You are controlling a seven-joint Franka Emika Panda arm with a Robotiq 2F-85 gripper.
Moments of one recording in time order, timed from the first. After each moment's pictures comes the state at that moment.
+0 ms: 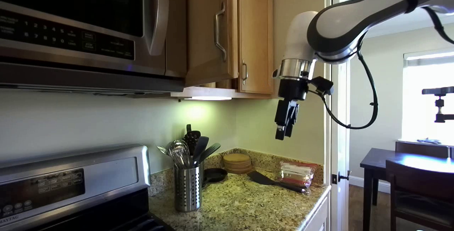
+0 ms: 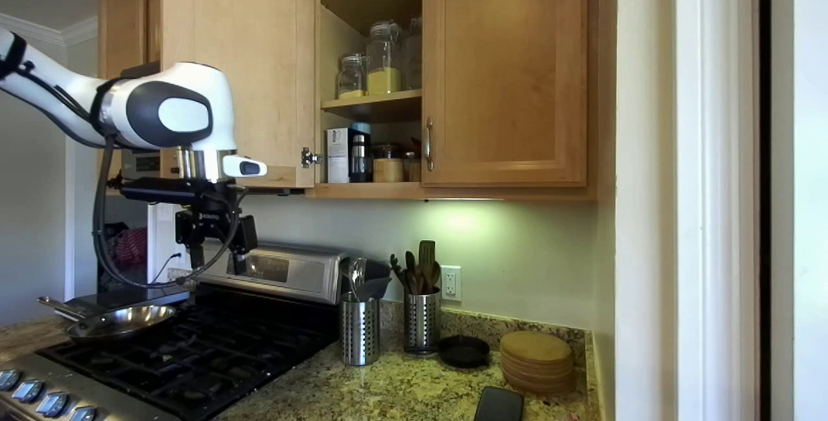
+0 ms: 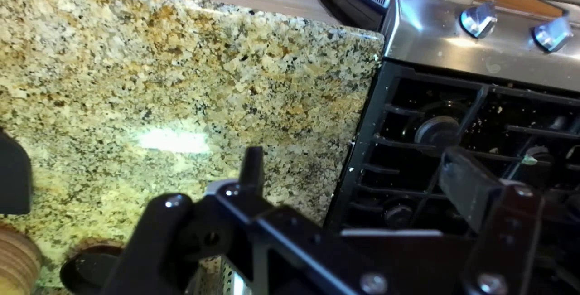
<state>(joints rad) 0.13 -0.50 0.08 -2.43 0.12 2.12 -0.06</state>
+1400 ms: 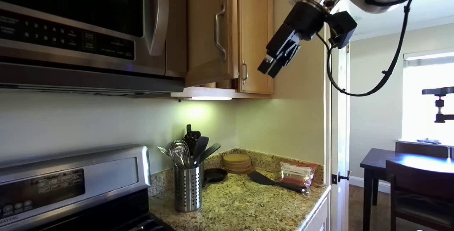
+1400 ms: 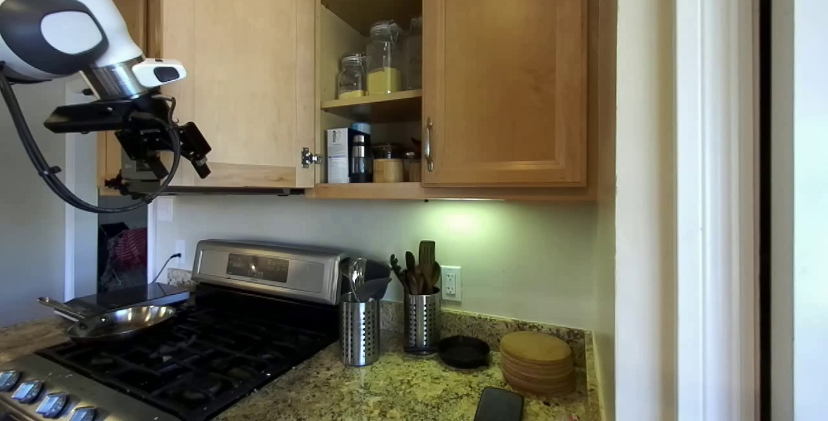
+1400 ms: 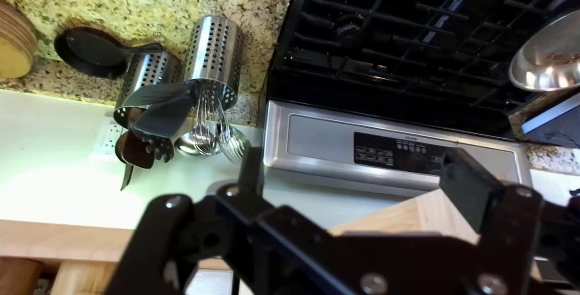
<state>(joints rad) 0.15 -0.75 0.26 -2.37 0.12 2.32 0.06</state>
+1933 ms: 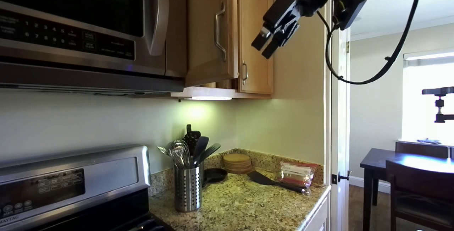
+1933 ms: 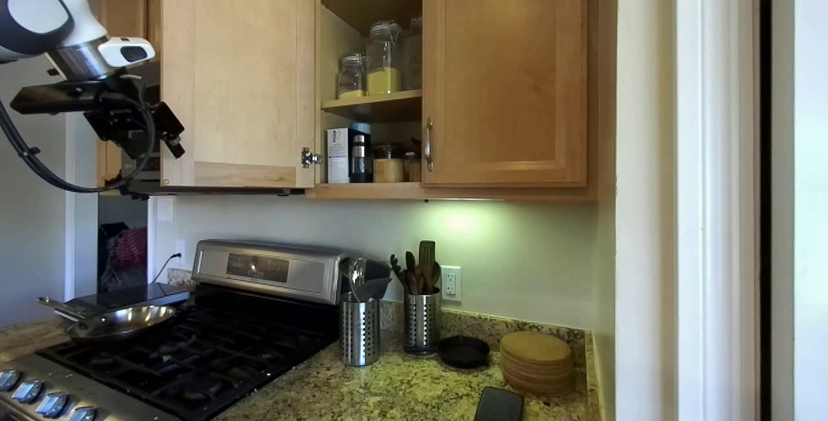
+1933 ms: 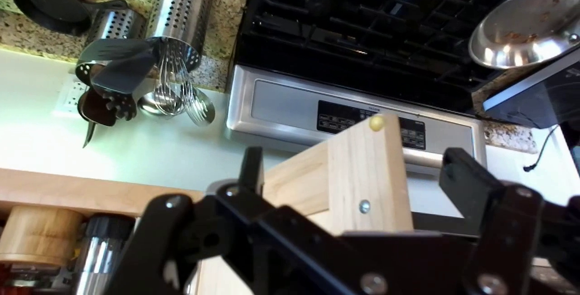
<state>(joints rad) 0.18 -0.75 0.33 -2.29 0.12 2.32 0.11</state>
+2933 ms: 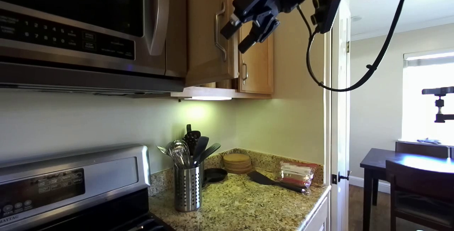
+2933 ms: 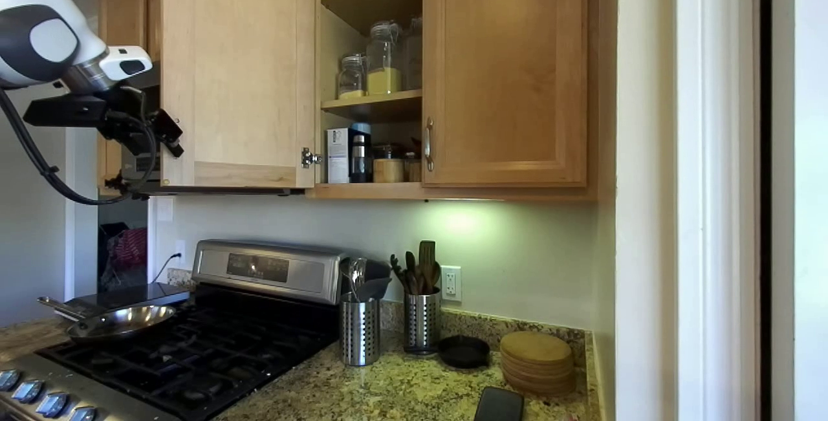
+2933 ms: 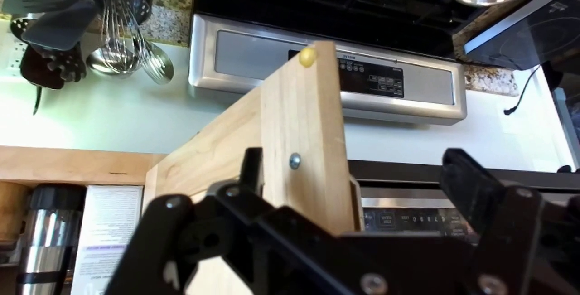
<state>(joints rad) 0.18 -0.64 0.40 -2.27 0.11 2.54 0.22</state>
